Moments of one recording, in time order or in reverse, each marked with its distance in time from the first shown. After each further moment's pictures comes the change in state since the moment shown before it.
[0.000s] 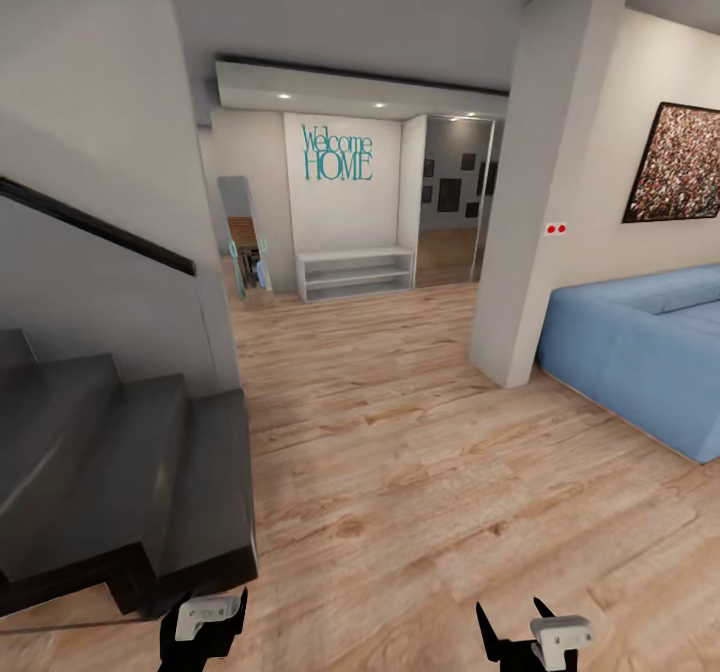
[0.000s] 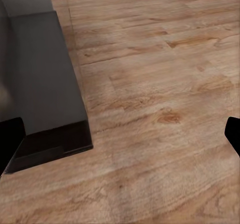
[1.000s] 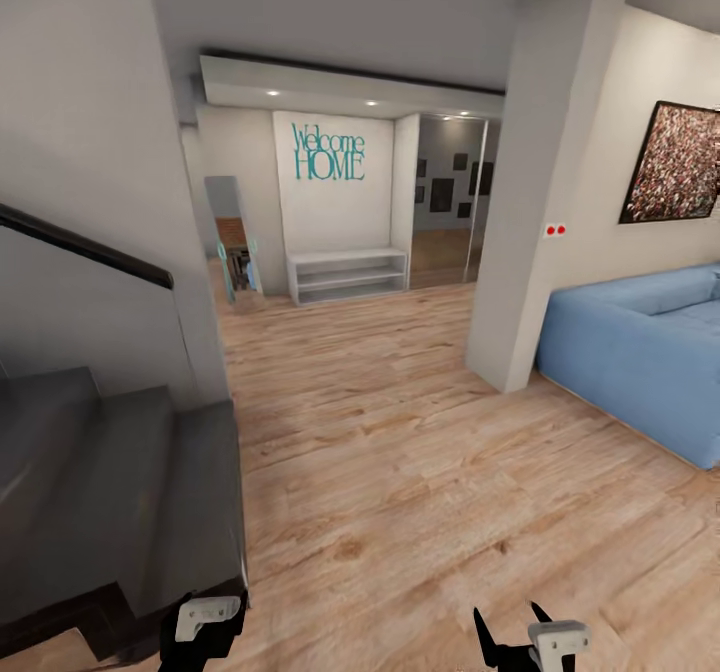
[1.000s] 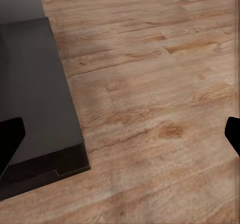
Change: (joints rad) left arm 0.000 0.000 0.000 0.003 0.000 -0.001 0.000; right arm 0.000 0.002 0.009 0.023 -0.001 -0.016 -0.001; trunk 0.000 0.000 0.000
